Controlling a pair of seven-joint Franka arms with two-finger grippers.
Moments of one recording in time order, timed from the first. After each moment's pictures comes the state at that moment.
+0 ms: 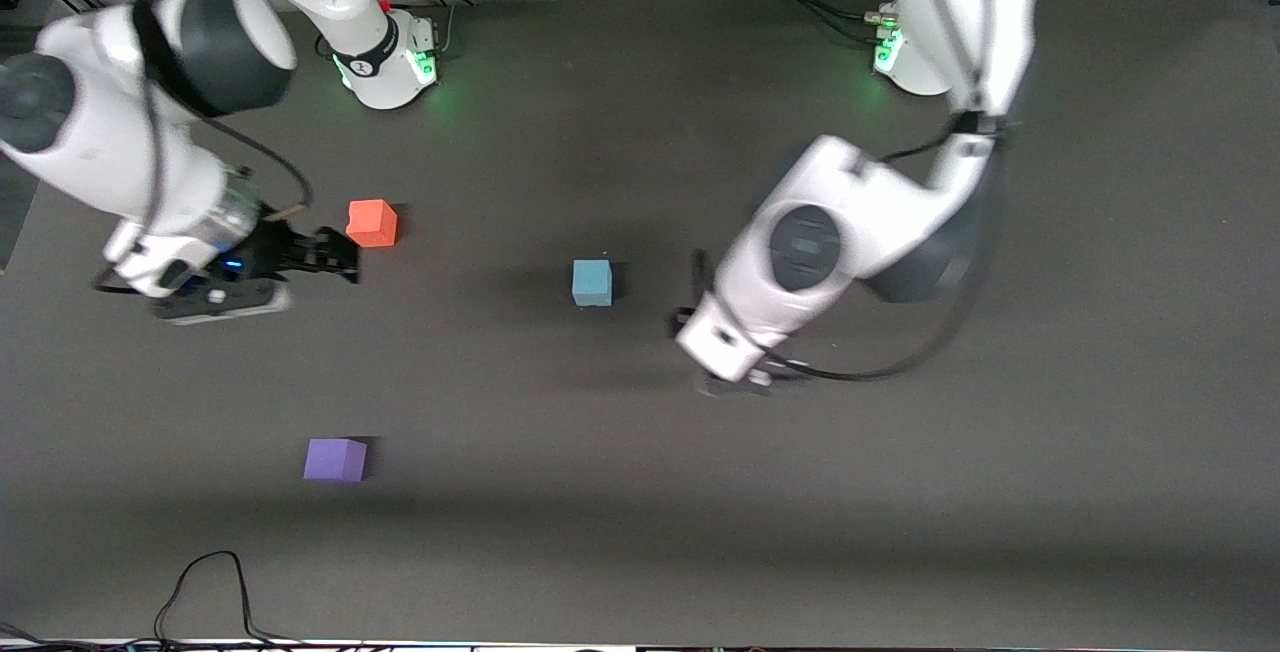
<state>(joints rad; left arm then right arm) -0.36 0.60 -0.17 -1.24 -0.07 1.81 -0.57 0.06 0.08 0.21 -1.83 0.03 1.94 0.16</state>
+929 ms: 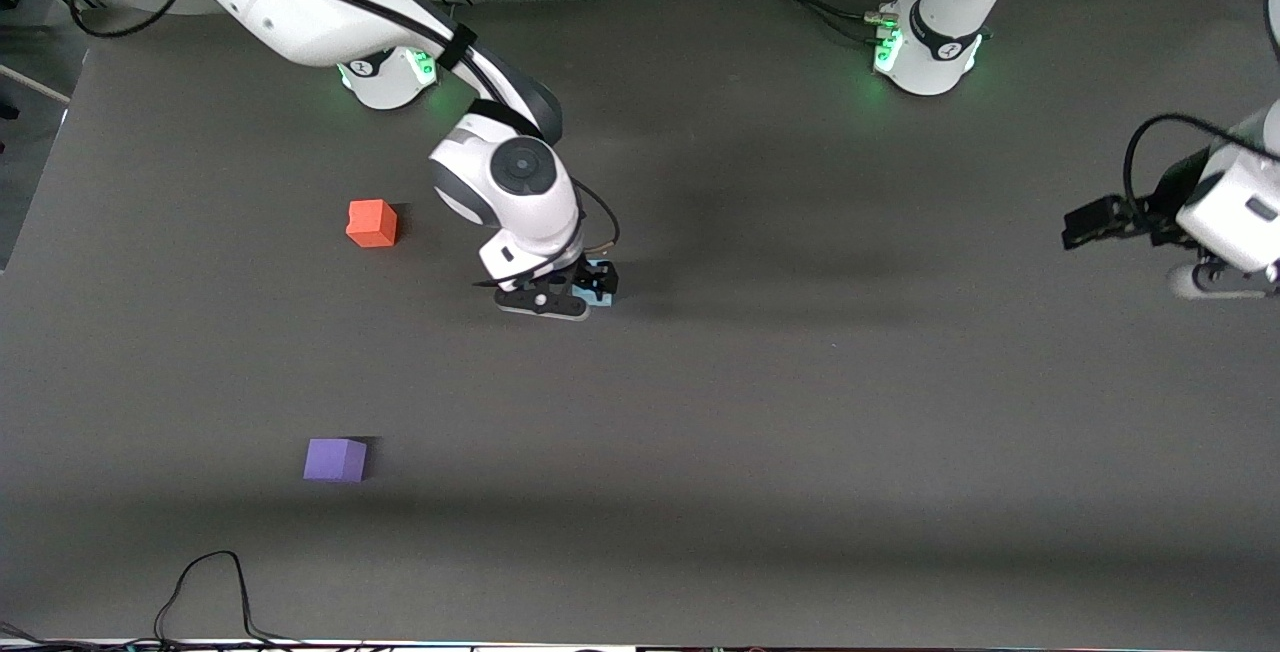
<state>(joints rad) 0.11 0.05 -0.17 -1.58 0.01 1.53 -0.08 0.12 0.59 0.63 -1.86 -0.49 2.31 1.20</state>
